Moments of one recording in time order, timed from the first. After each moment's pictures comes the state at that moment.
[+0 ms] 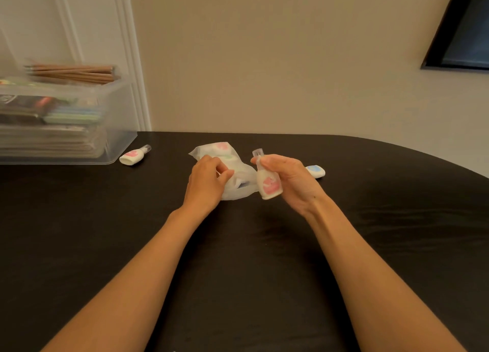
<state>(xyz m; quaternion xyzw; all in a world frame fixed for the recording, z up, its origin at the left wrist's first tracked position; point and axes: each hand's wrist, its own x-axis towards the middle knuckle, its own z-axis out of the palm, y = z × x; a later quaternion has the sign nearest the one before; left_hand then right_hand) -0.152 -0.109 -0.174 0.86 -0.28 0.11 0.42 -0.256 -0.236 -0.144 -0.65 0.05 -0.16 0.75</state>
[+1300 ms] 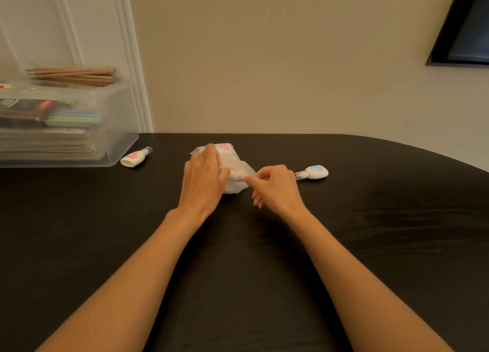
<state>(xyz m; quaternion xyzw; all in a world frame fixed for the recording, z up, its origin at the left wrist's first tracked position) -0.166 -0.100 -0.160 0.86 -0.31 0.19 0.37 -0.236 -0.219 -0.164 -0.86 0.19 -0.22 0.43</state>
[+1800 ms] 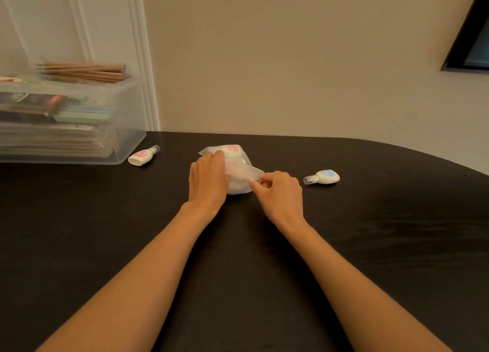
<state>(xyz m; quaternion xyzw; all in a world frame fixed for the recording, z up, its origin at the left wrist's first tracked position) -0.145 -0.108 -0.165 0.90 -0.26 0.20 0.28 -0.224 -0.206 -0.177 -0.89 0.20 -0.28 0.28</state>
